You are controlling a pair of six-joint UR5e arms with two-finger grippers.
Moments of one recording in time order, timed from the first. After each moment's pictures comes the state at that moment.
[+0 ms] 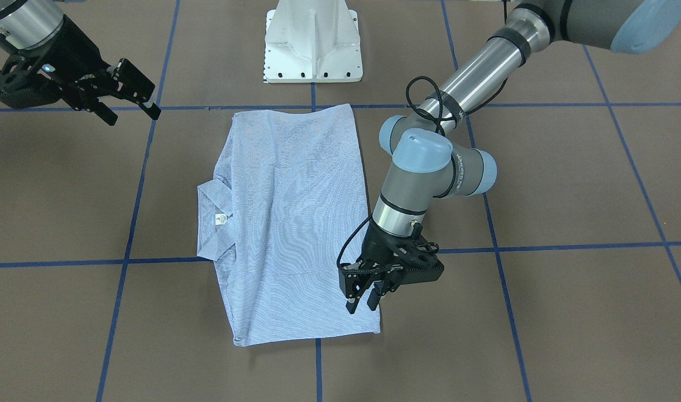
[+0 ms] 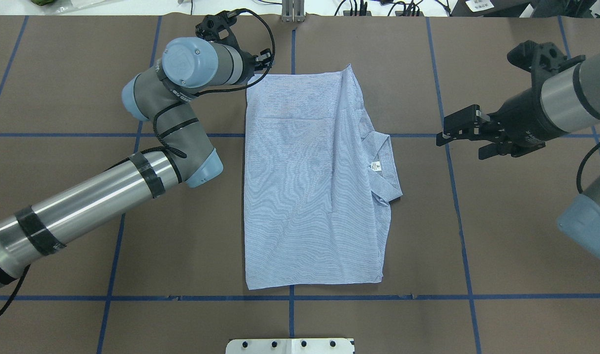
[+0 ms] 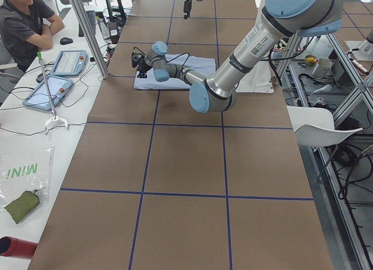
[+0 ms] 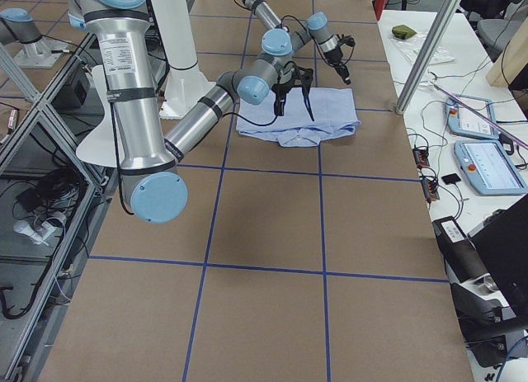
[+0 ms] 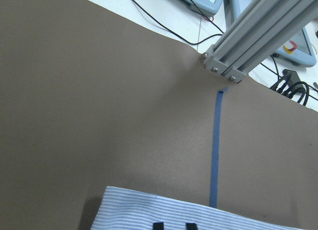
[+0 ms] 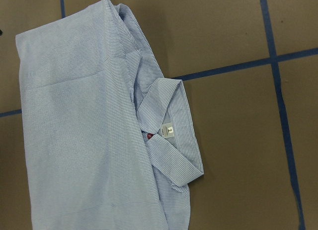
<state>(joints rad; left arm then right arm) -0.73 -2.43 -1.09 -2.43 -1.62 -1.47 0.91 -1.39 2.11 -1.33 2.25 1.22</state>
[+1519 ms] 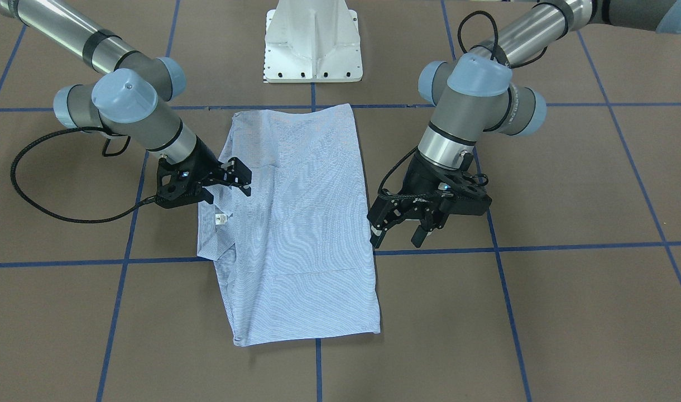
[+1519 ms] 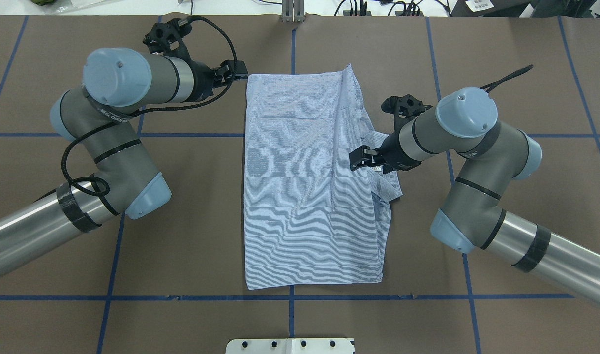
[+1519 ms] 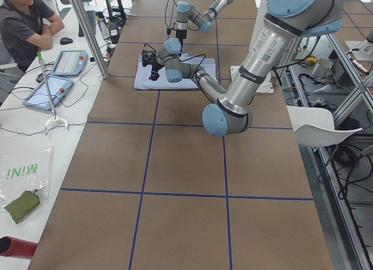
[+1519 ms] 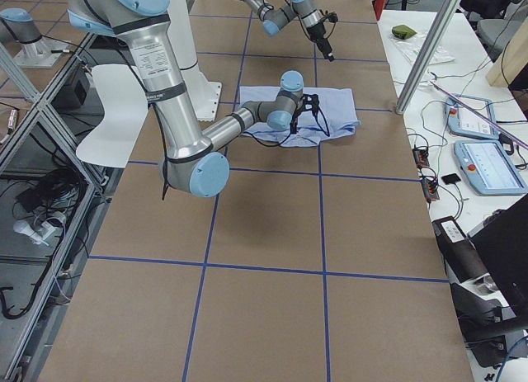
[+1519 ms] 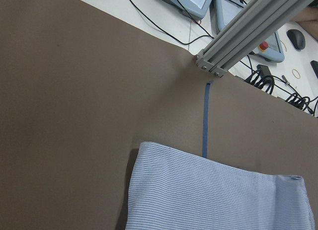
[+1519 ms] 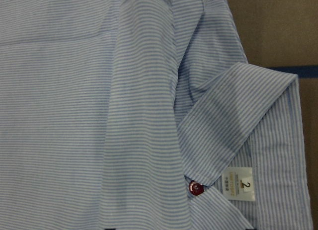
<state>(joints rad) -0.73 -2.19 -1.51 -2.27 -1.68 -1.46 0.67 -1.14 1.57 -0.99 2.09 1.21</state>
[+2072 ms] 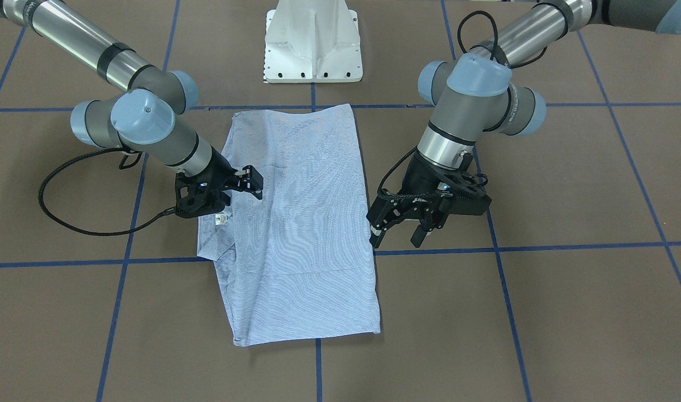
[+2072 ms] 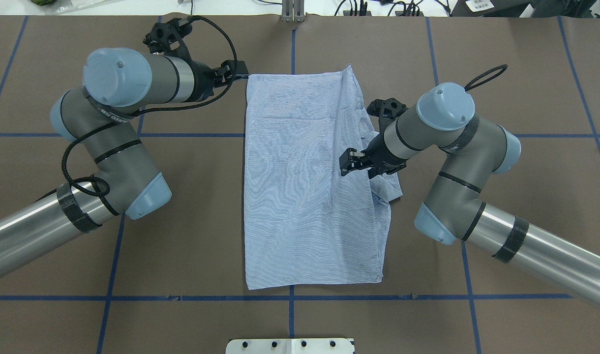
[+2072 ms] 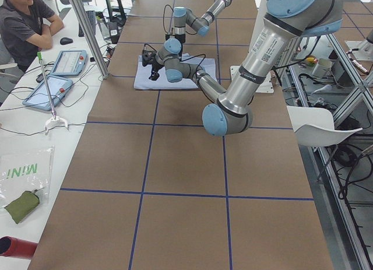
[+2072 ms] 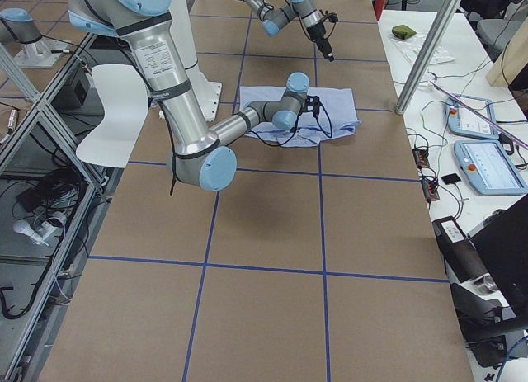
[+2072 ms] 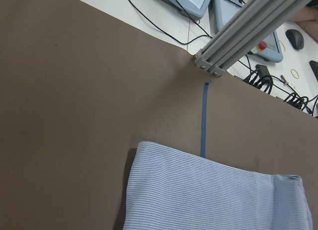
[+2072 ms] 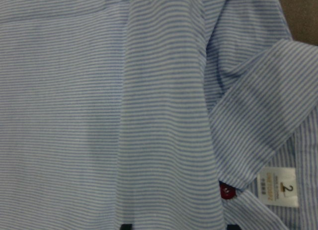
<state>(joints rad) -0.73 -2.19 -1.51 -2.27 -1.68 -1.46 0.67 -1.07 1.49 -0.98 2.15 1.22</state>
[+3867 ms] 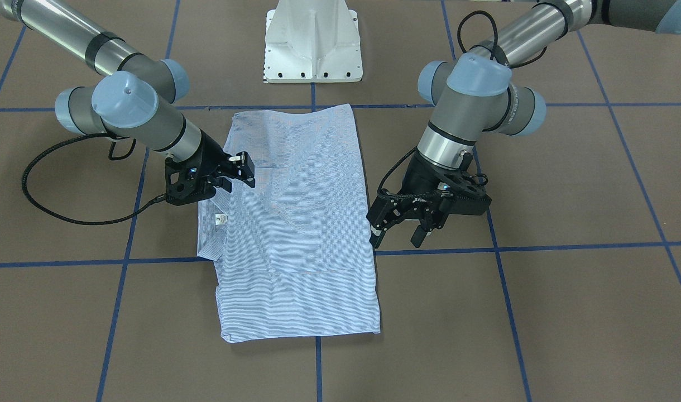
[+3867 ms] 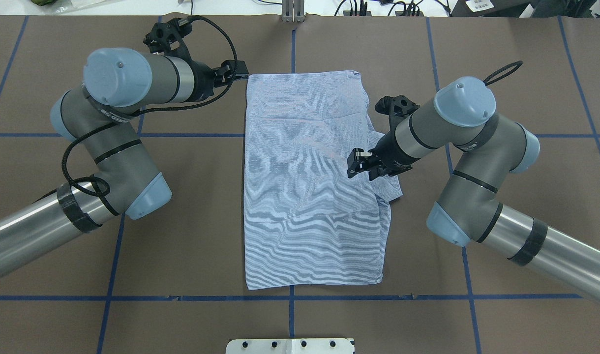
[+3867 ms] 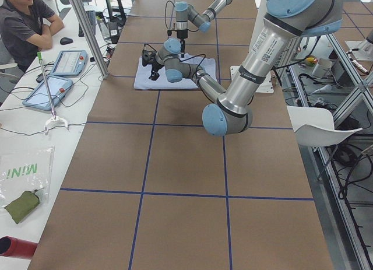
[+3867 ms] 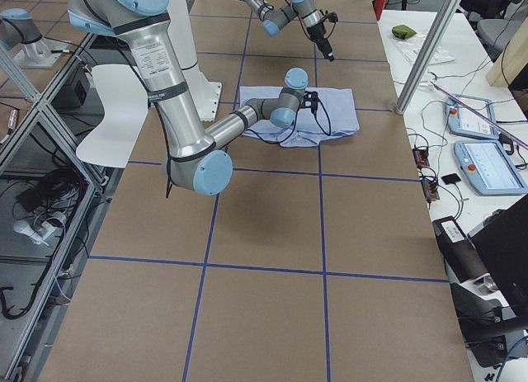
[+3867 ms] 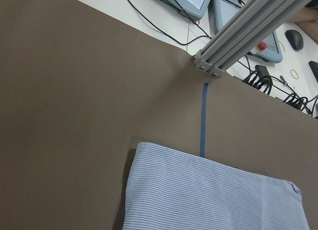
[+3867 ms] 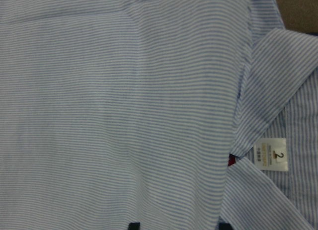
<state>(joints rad) -0.73 -2.19 -1.51 -2.27 -1.68 -1.46 0.70 -1.12 1.58 -0.99 2.20 1.23</state>
